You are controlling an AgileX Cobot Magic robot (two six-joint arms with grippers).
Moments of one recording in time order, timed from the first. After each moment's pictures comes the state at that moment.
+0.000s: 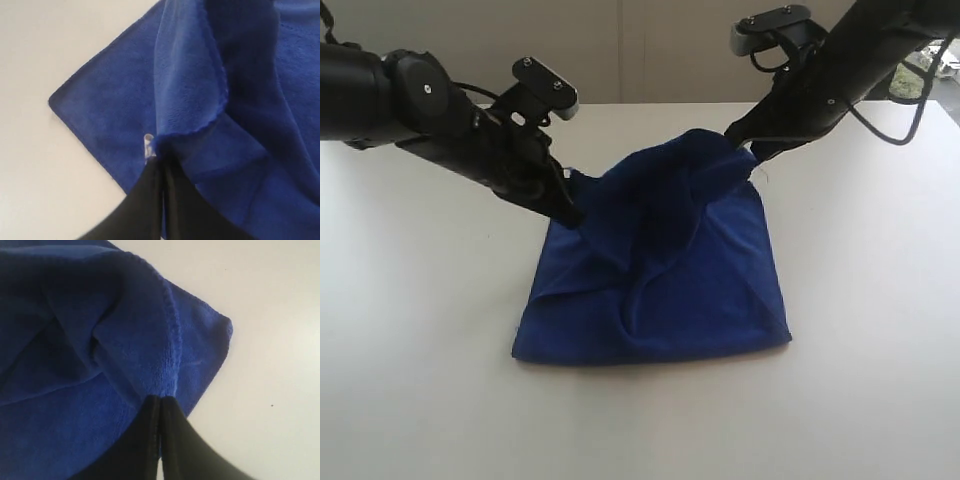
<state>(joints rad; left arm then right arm) -0.50 1.76 -1.18 -0.44 0.38 0.76 0.09 1.86 -1.49 0.25 0.82 -0.46</state>
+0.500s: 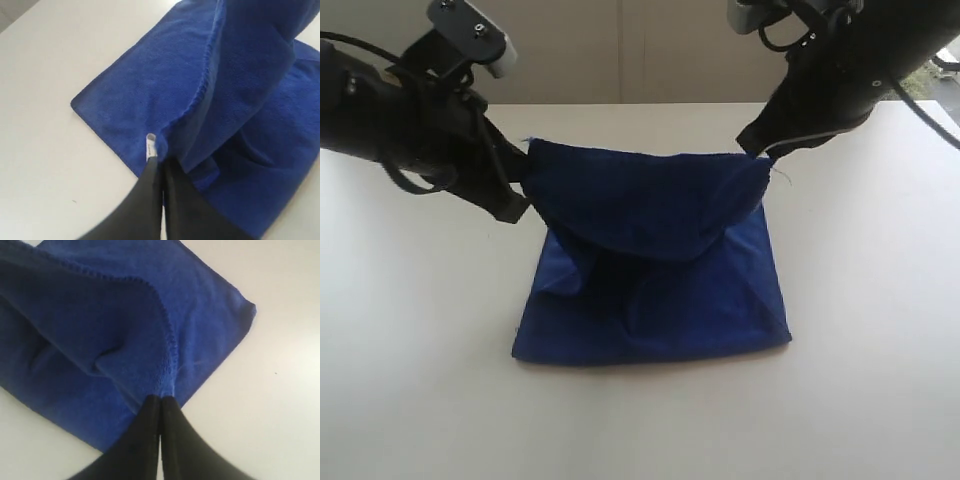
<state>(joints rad) -0.50 1.39 -1.00 -0.43 0.46 0.76 0.21 1.54 -1.34 0.14 0.93 -0.41</state>
